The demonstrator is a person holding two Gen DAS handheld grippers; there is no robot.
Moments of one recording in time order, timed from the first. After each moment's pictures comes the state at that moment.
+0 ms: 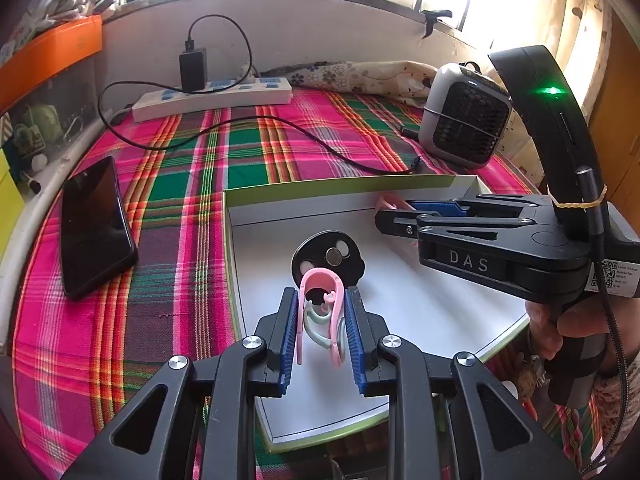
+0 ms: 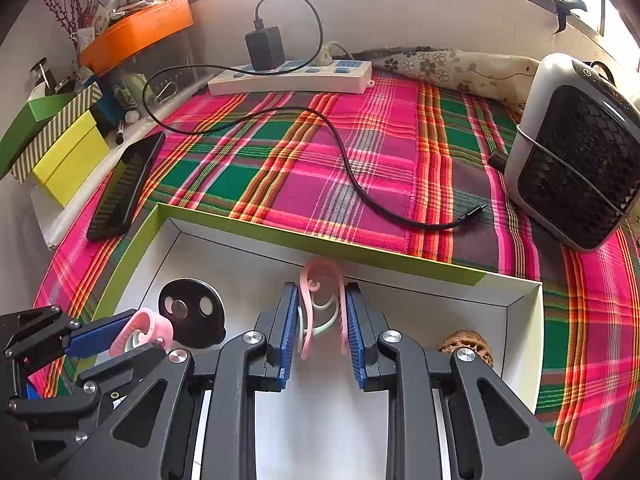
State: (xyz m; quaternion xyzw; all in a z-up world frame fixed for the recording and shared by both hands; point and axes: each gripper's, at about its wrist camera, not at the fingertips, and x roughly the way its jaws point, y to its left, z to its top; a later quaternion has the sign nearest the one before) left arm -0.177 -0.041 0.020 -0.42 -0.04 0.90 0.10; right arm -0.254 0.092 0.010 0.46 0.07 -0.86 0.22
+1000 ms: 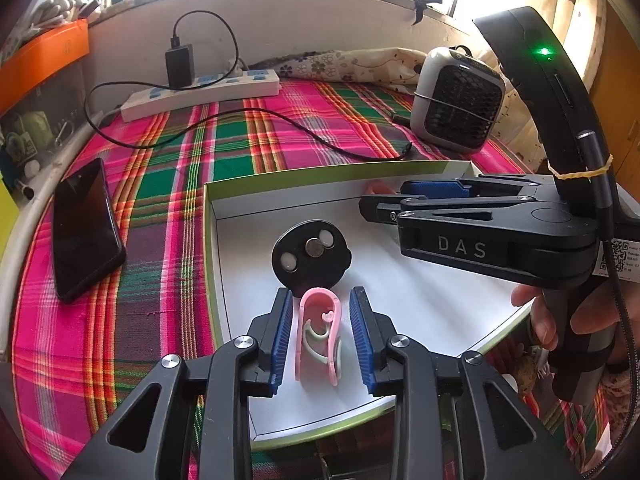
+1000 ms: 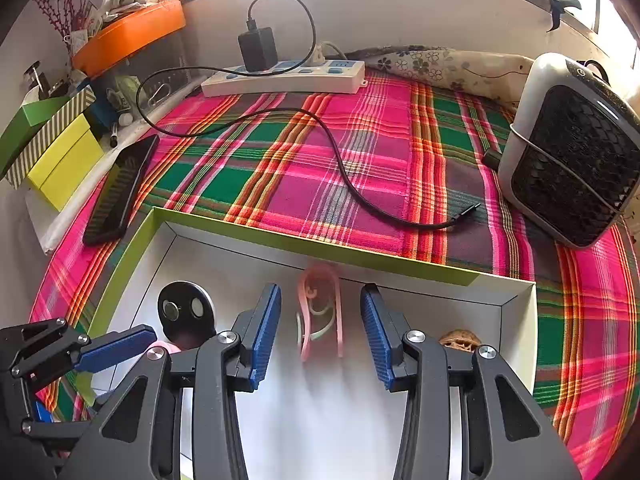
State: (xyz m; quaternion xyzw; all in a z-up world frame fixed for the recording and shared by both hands) left arm -0.180 -0.035 0.016 -0.43 -0.02 0.89 0.11; right arm -0.254 0.092 0.013 0.46 0.06 -0.86 0.21
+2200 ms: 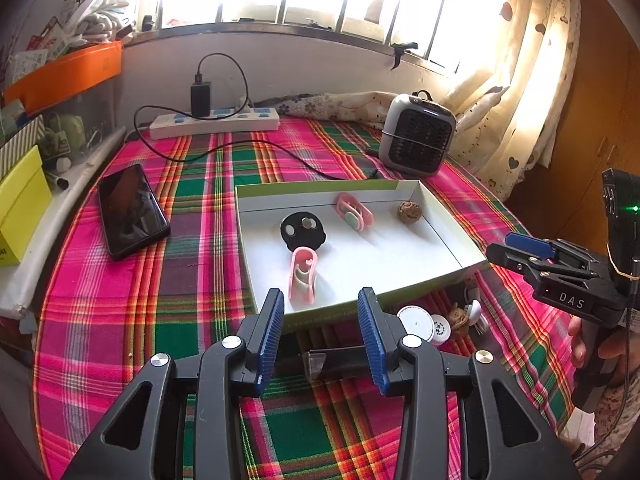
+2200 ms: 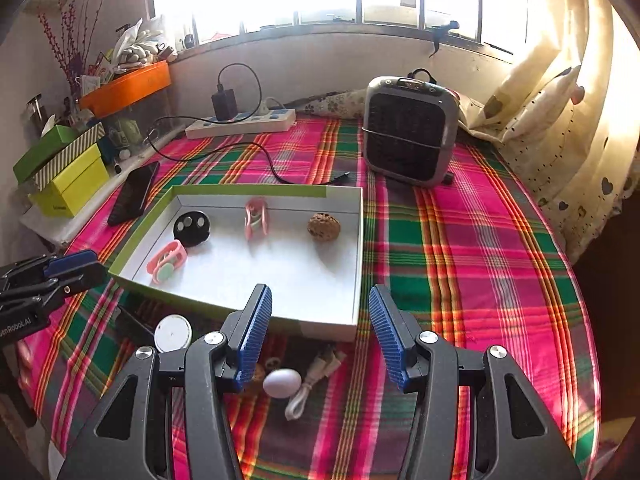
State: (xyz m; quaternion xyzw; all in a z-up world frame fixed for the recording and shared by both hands) left arm -0.089 -0.055 0.056 -0.38 -0.05 0.92 0.13; right arm -0.118 0.192 0.057 0.38 0.03 -0.92 0.13
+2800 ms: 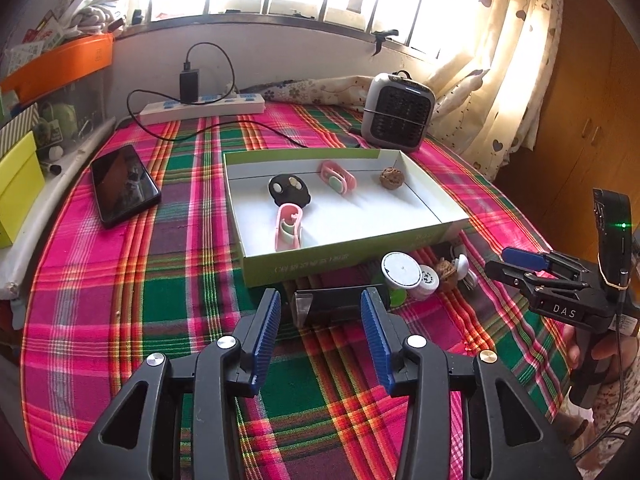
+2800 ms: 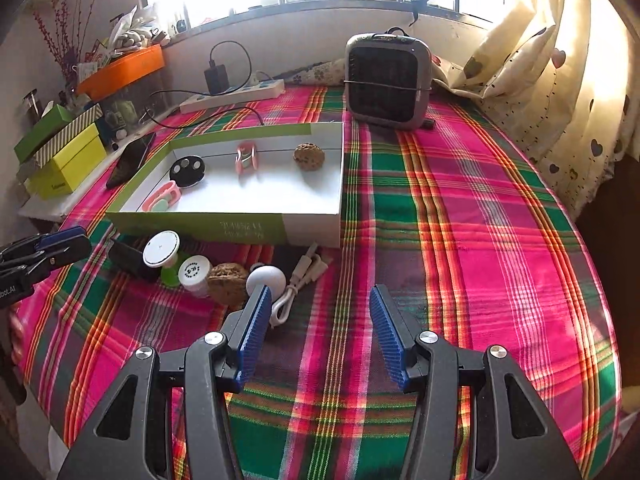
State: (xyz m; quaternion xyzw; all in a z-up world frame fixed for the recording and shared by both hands) left arm -0.059 -0.054 0.039 -0.38 -0.04 0.91 0.16; right arm -0.075 0.211 0.022 0.40 0.02 -0.91 0.12
